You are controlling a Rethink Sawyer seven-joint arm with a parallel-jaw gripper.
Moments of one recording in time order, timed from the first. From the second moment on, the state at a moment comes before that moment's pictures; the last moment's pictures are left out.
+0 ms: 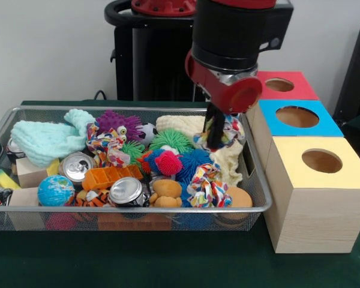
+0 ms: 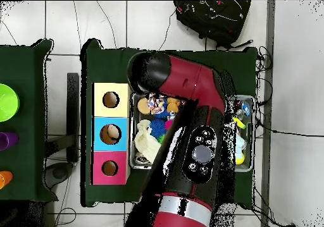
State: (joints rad) arm -0.01 -0.44 -0.34 1.11 0.24 0.96 2.61
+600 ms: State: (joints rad) arm 0.14 -0.37 -0.36 1.03 0.26 0.87 2.61
